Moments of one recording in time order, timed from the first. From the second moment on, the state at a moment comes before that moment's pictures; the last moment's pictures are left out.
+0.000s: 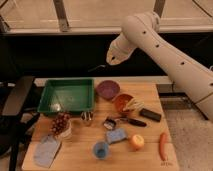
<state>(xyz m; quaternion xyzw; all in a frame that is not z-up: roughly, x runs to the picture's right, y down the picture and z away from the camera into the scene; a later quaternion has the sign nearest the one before) 0.040 -0.135 0.687 -0.03 -0.21 -0.41 0.89</state>
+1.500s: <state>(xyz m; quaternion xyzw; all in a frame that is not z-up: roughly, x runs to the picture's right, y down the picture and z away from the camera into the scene) 0.119 -0.064 0.819 -0.15 -0.21 -0.30 0.92</state>
